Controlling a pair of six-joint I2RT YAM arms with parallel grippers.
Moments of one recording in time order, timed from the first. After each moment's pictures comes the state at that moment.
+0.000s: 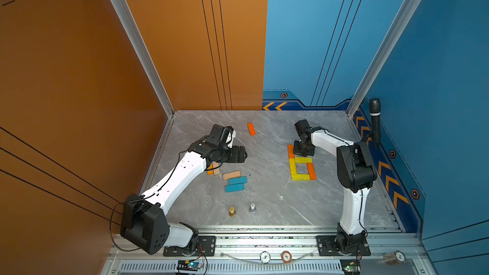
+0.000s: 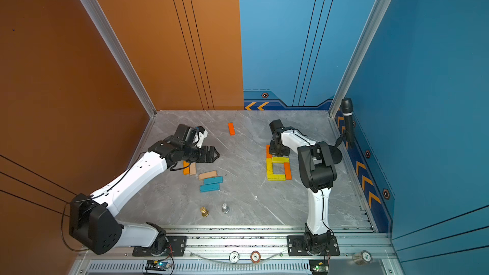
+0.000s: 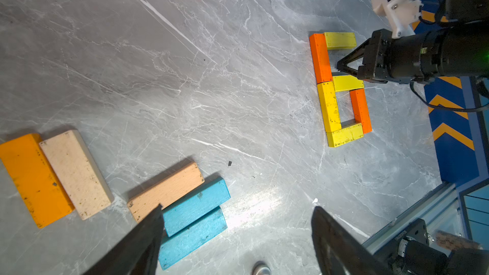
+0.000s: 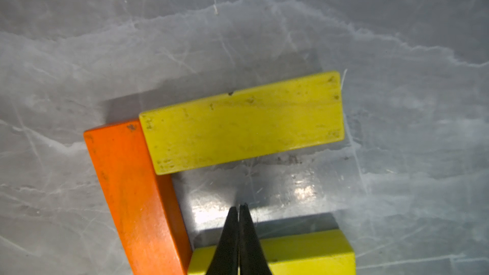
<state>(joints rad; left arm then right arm) -0.42 1.38 1.16 -0.71 0.21 -0.39 0.27 2.05 1.47 -0.74 0.09 0.49</state>
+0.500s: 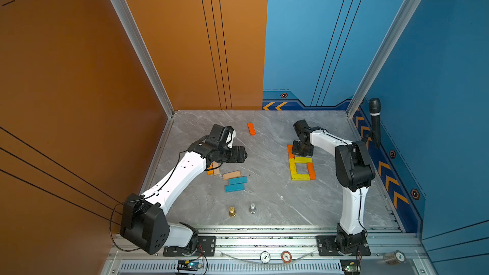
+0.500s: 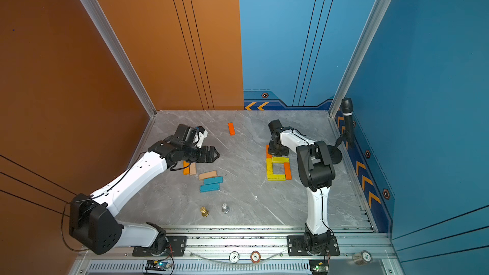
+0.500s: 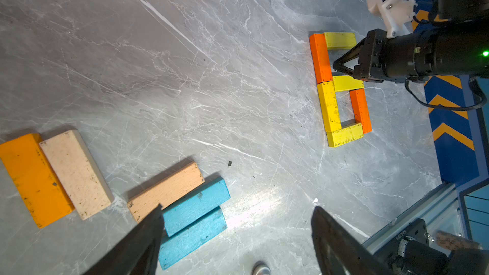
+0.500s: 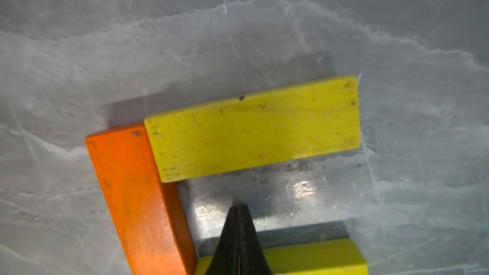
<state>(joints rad) -0.42 1.38 1.16 -0.71 0.21 -0.39 0.27 2.07 1.48 -0.74 0.09 0.49</state>
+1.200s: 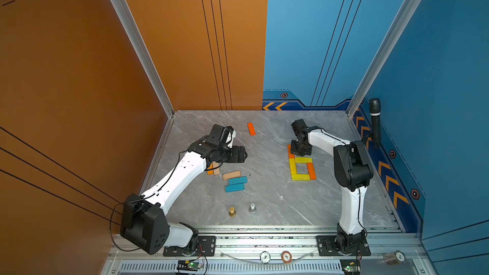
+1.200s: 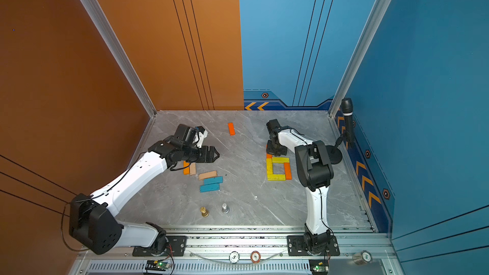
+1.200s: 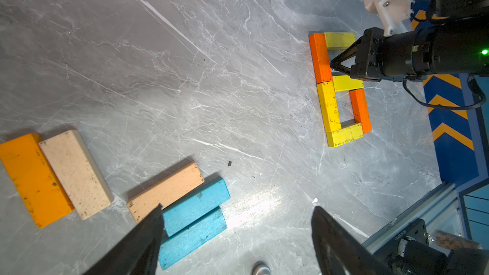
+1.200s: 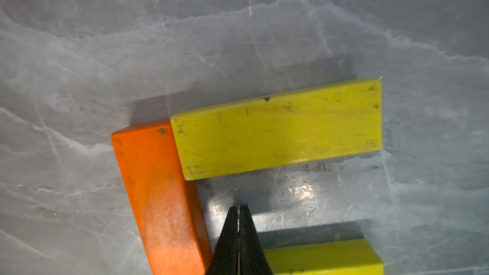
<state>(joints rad) -0.42 1.38 1.16 -0.71 0.21 -0.39 0.30 2.08 1.51 -0.75 0.09 0.49</state>
